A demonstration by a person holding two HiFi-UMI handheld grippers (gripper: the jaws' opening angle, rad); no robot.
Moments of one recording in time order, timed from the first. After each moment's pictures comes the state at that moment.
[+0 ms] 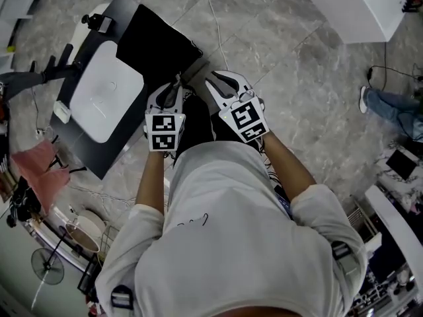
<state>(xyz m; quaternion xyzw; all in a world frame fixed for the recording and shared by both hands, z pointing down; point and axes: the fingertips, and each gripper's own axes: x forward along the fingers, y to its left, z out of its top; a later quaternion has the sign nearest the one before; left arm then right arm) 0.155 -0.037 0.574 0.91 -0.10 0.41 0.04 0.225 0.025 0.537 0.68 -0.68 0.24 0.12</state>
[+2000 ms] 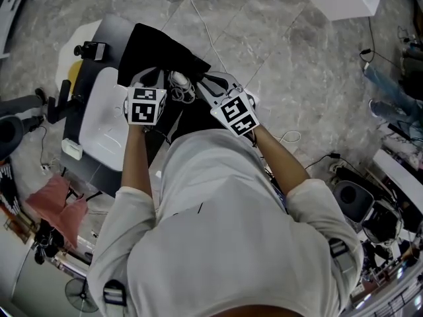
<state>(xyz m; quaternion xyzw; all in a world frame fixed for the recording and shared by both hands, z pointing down) 0.205 -0.191 0.613 0.88 0.02 0.47 0.01 0.222 -0.074 0.577 0.71 -0.62 0.31 0.13</state>
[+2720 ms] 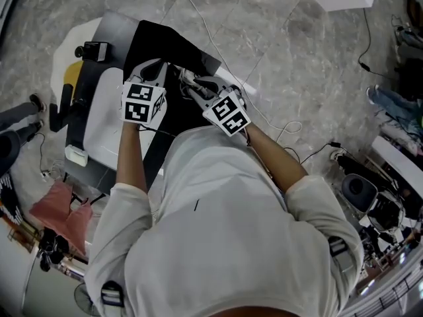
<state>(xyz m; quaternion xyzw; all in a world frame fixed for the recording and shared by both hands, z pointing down) 0.216 -0.220 0.605 0.90 0.12 0.41 0.03 0.171 -0.128 0.612 0.69 -0.61 0.37 0.12</state>
